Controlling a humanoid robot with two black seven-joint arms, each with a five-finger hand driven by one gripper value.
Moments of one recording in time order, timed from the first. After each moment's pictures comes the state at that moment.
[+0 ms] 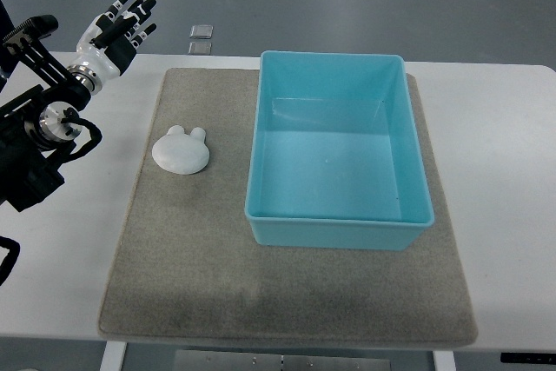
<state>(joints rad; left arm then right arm) -0.96 0.27 -0.54 -0.35 -0.20 -0.31 -0.25 -0.01 0.00 0.03 0.10 -0.13 0.20 0.03</state>
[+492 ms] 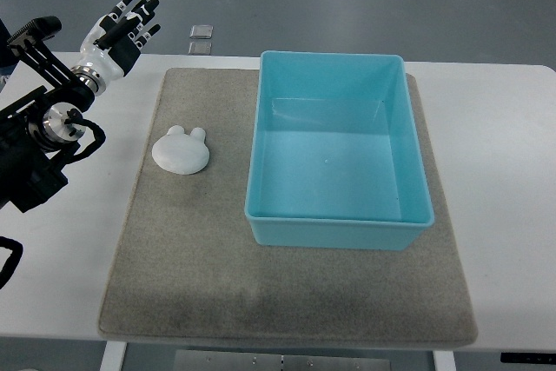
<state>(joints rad) -0.95 0.26 -0.54 -0.36 -0.20 -0.31 -0.25 -0.01 0.00 0.03 0.10 -0.12 0.20 0.03</state>
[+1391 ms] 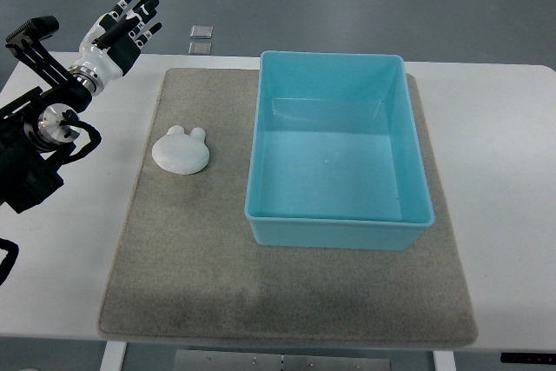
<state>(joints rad) -0.95 0.28 -0.54 -0.37 -0.20 -0.36 -0.25 -0.01 0.00 0.03 0.10 -0.12 0.20 0.03</state>
